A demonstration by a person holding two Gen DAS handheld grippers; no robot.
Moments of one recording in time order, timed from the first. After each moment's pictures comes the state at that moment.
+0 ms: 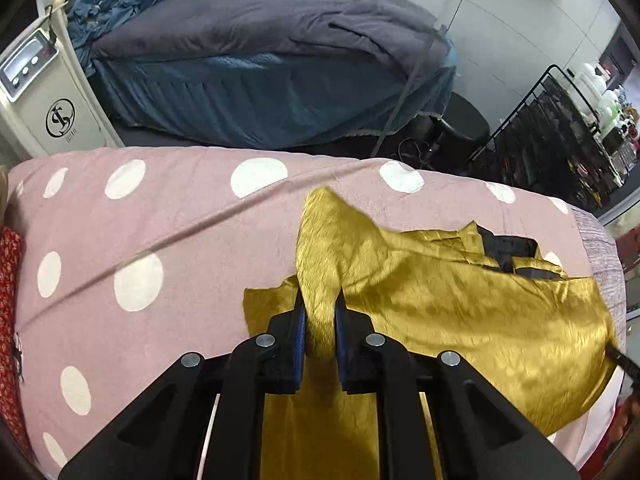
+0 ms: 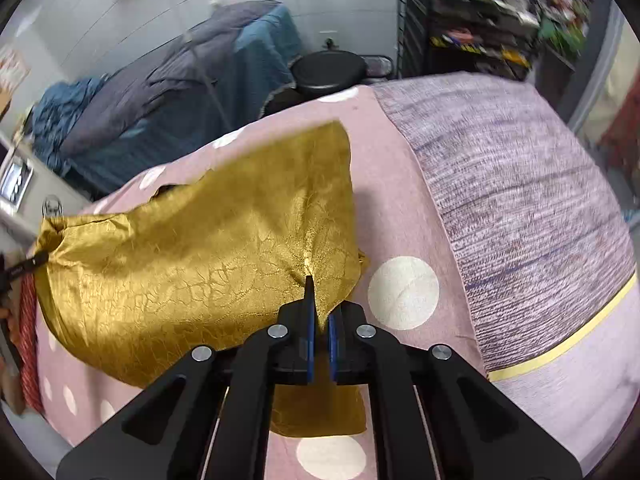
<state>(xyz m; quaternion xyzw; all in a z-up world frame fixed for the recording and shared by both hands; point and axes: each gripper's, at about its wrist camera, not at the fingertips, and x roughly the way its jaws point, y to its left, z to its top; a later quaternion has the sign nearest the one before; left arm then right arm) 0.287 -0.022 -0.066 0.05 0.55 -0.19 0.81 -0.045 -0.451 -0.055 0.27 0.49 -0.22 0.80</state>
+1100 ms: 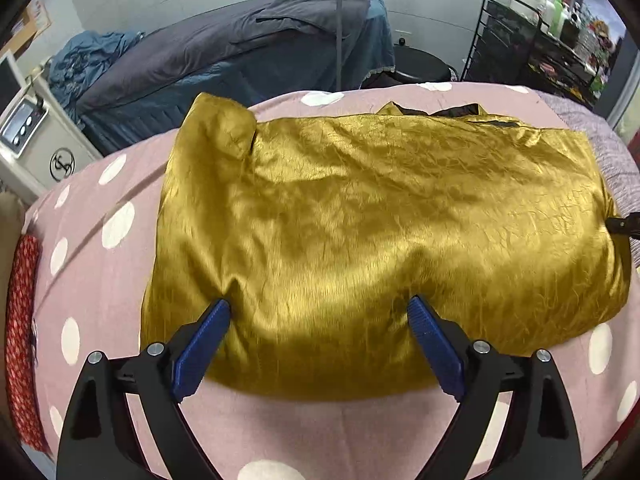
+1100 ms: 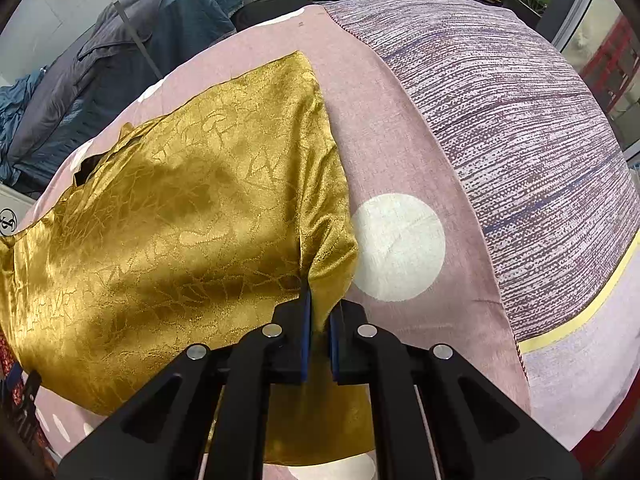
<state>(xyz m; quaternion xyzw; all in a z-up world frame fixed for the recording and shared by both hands) 0.118 -0.065 -0.094 0.19 0.50 -0.22 0.82 -0.023 -0.452 -0.124 0.26 0.55 -0.27 0.74</state>
